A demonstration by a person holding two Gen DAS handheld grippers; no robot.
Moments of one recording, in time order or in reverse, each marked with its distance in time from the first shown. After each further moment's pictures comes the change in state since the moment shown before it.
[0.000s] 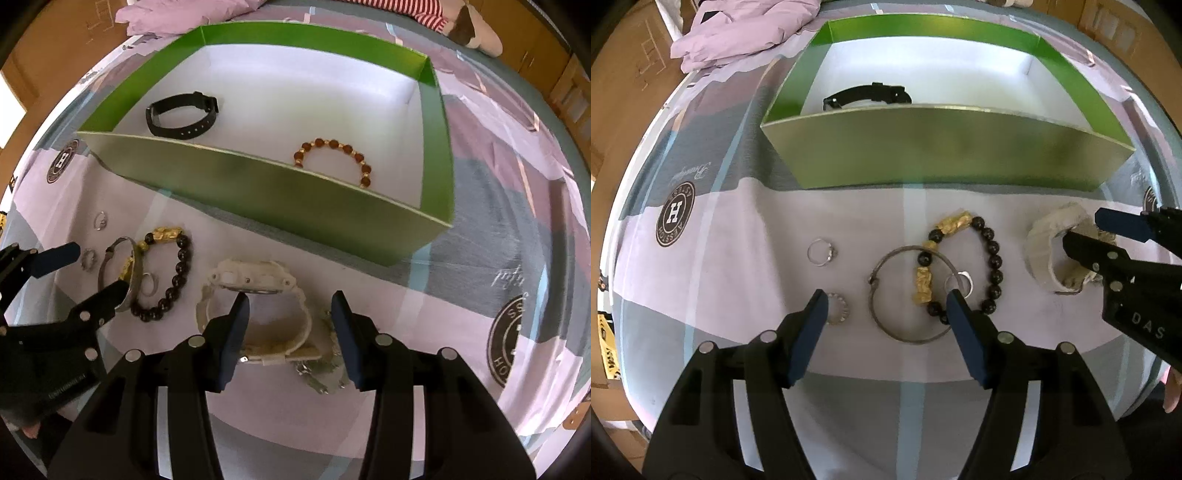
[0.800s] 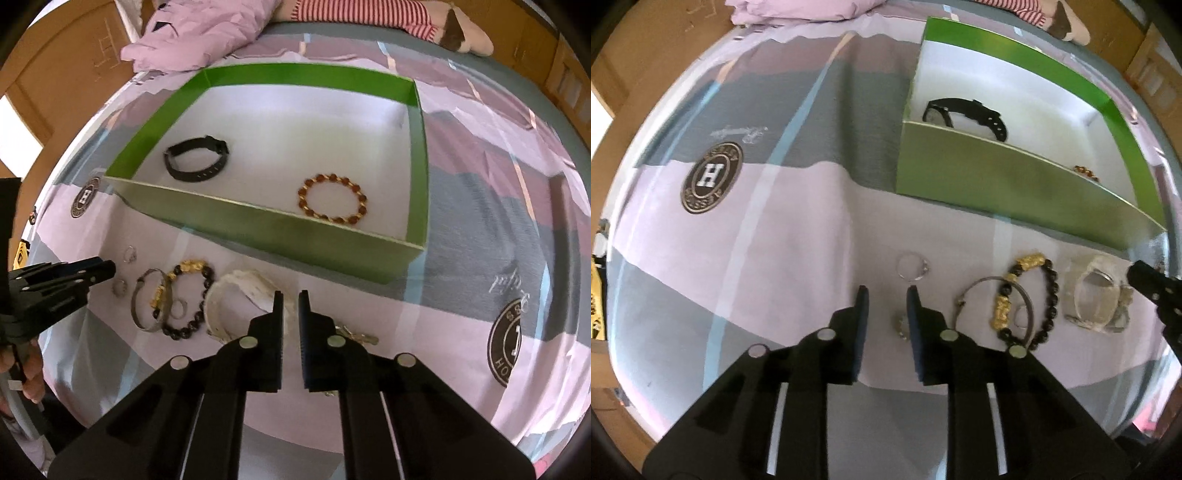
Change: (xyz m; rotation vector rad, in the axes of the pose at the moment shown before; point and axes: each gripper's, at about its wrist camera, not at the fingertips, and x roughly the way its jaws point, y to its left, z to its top) left arm 0.004 0.072 0.013 -0.210 0.028 -0.037; right arm -0.029 -0.014 0.001 0.073 -0.080 0.086
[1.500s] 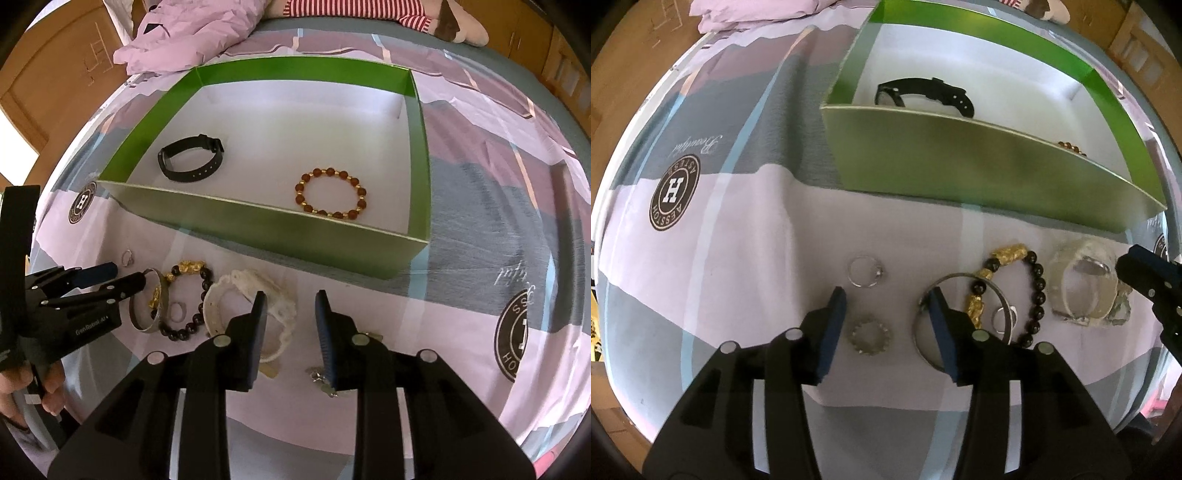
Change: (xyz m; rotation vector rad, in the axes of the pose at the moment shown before) left arm 0.014 -0.038 0.006 0.072 0.027 -0.010; right arm 0.003 0.000 0.002 0.018 -0.003 0.014
